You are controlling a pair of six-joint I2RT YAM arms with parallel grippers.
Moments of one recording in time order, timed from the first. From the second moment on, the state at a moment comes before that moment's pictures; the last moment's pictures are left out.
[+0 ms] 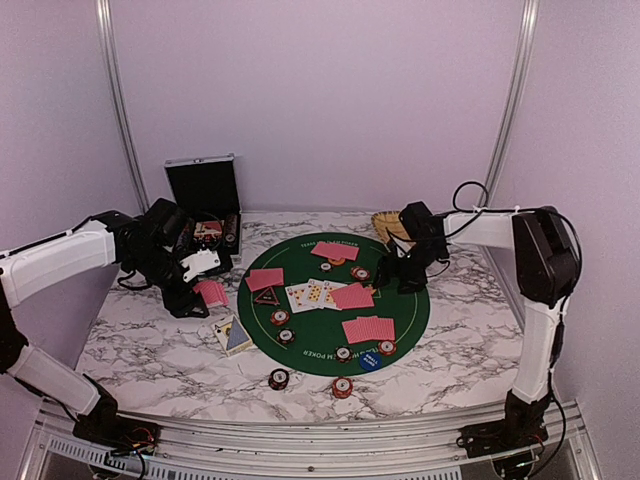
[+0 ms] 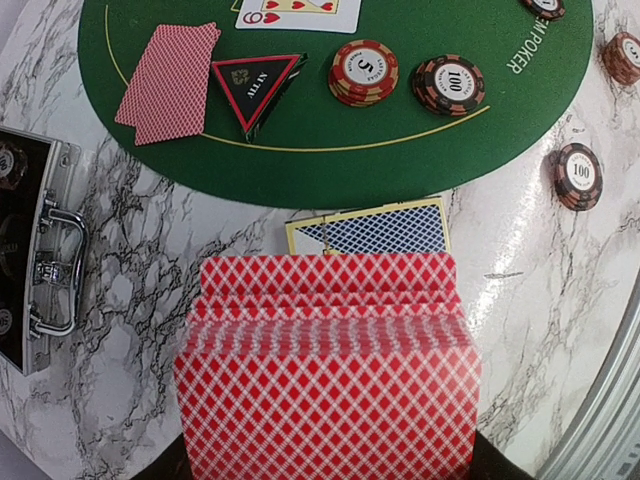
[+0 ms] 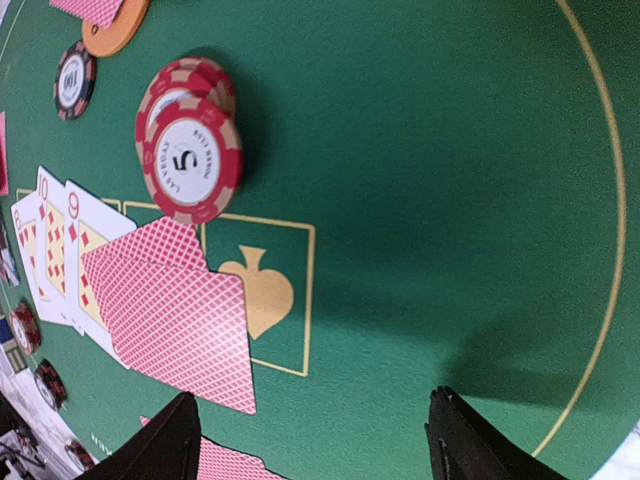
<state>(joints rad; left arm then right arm) -0.47 1.39 1.09 -0.89 0.19 0.63 0.39 2.02 1.45 -0.65 -0.32 0.37</state>
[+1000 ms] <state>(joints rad) -0.34 1.48 0.96 -0.60 0.00 0.51 0.44 1.62 1.24 -0.58 -0.01 0.50</state>
